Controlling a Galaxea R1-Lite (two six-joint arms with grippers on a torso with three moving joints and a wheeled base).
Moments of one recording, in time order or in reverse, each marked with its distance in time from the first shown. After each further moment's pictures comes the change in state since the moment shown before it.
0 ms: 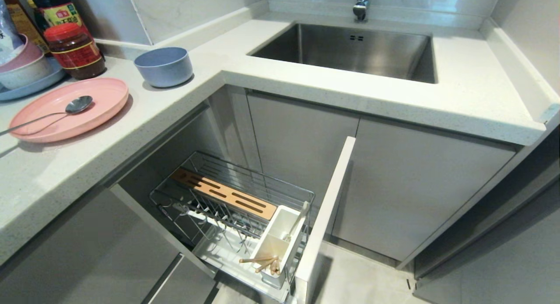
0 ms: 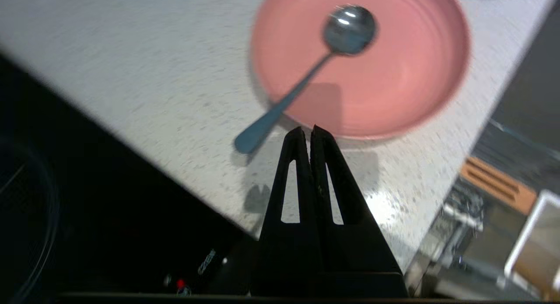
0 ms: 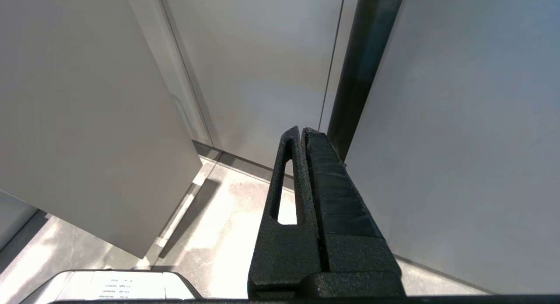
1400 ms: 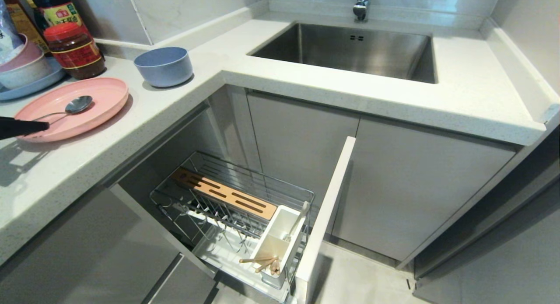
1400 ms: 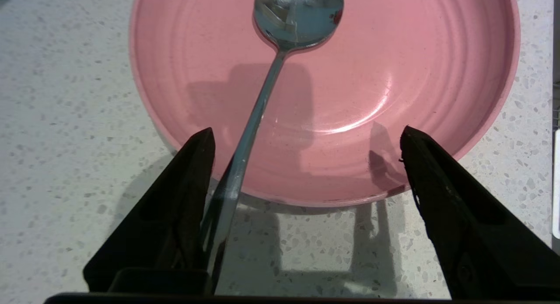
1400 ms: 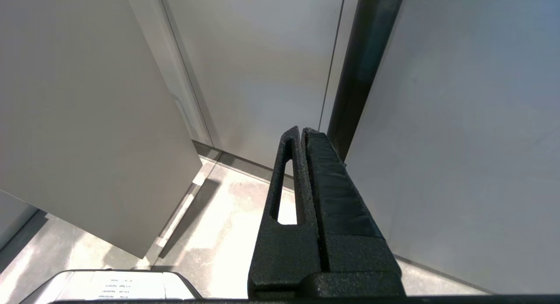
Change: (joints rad) left arm -0.113 0.195 0.276 -0.366 -0.187 0.193; right arm 0.000 0.000 0.000 0.000 0.000 0.000
